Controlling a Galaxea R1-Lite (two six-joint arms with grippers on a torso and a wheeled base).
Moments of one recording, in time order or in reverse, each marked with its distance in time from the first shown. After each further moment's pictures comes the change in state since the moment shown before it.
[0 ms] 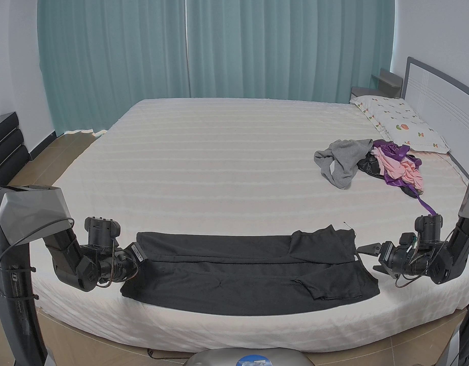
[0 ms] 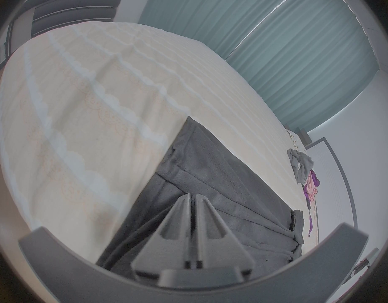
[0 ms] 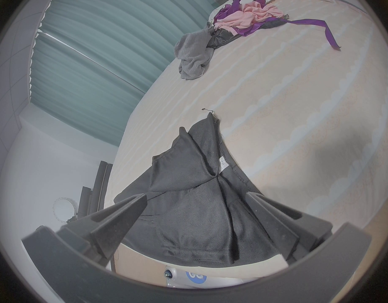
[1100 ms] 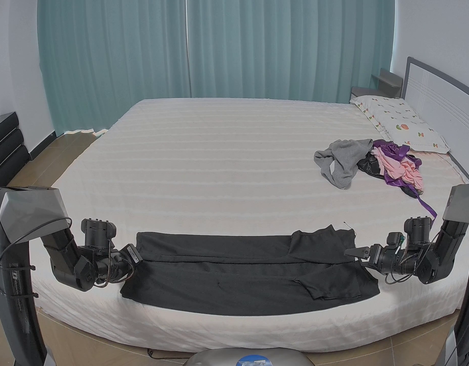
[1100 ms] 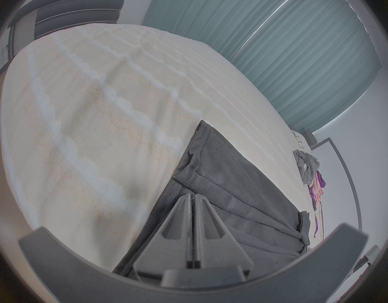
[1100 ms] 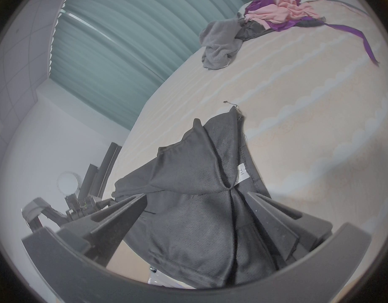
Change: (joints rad) left arm 0.033 0.014 0.004 0.000 0.014 0.027; right arm 0.013 0.148 -0.093 -0.081 0.107 -0.135
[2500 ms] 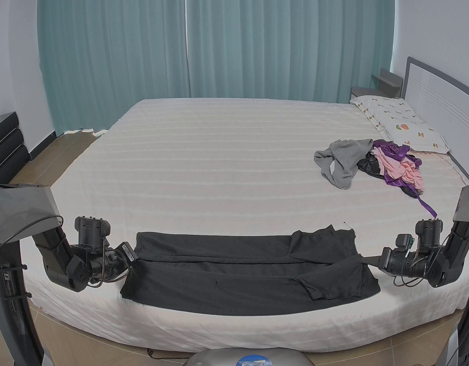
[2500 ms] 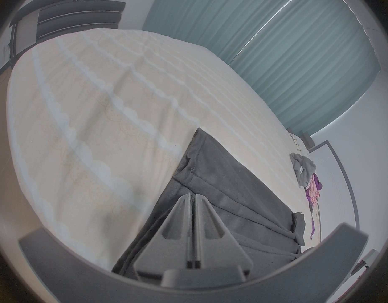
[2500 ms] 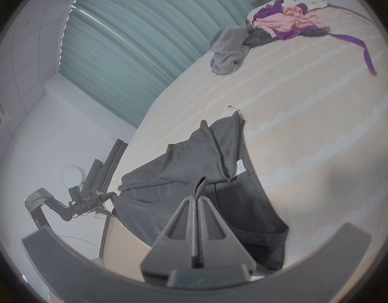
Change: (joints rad) left arm 0.008 -0.063 0.049 0.002 0.002 -0.006; right arm -0.053 -0.057 0.097 -0.041 0.074 -0.085
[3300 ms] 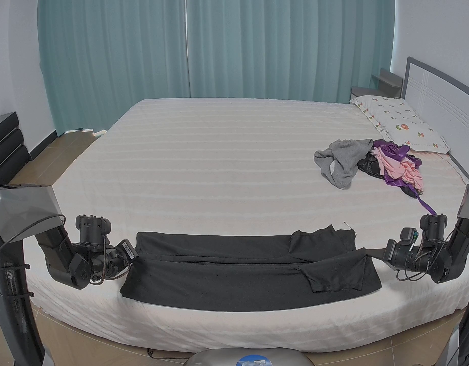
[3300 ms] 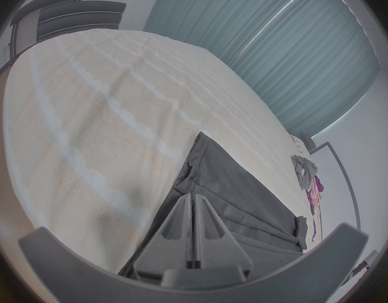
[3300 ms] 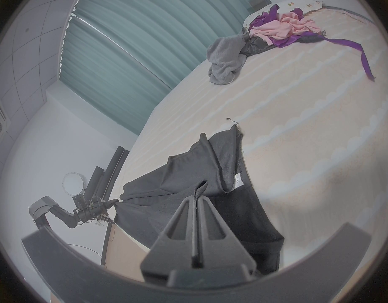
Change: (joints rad) left arm 0.011 0.024 -0.035 -0.003 0.000 0.004; right arm -0.032 -0.028 -0.024 0.000 0.011 0.040
